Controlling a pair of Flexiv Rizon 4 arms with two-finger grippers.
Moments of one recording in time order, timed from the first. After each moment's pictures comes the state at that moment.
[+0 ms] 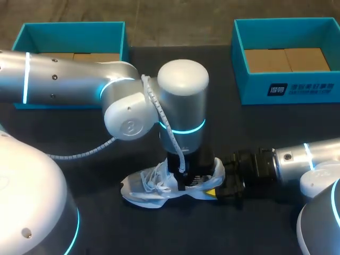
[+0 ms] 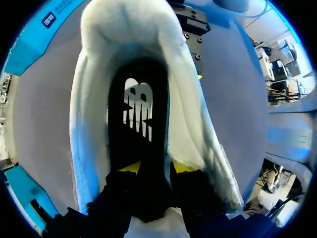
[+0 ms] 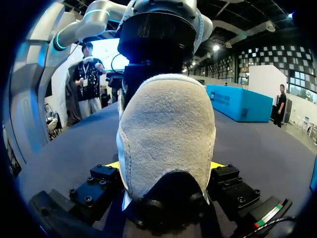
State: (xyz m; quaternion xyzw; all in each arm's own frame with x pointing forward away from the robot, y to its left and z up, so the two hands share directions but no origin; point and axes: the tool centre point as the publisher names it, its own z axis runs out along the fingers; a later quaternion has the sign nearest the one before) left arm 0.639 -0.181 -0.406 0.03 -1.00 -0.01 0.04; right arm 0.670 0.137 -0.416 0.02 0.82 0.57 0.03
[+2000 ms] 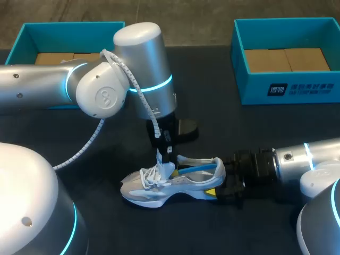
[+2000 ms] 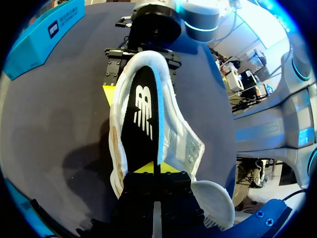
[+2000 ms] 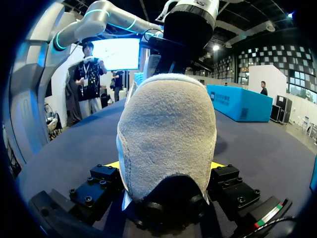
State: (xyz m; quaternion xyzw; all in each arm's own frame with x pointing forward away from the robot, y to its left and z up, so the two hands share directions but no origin) left arm 0.654 -0.172 -0.356 -0.01 -0.98 0.11 0.17; right arm 0.670 0.137 -0.416 0.02 0.82 0.57 0.03
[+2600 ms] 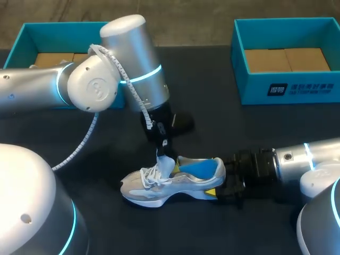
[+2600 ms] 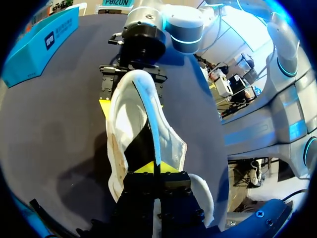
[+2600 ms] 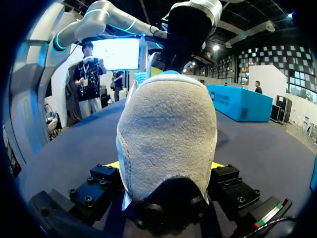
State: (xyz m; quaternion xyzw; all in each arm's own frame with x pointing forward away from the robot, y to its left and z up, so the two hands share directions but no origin) left arm 0.652 -0.175 -0.336 -0.02 -0.97 0.16 0.20; right arm 0.670 0.136 -0.416 0.02 0.82 0.57 0.03
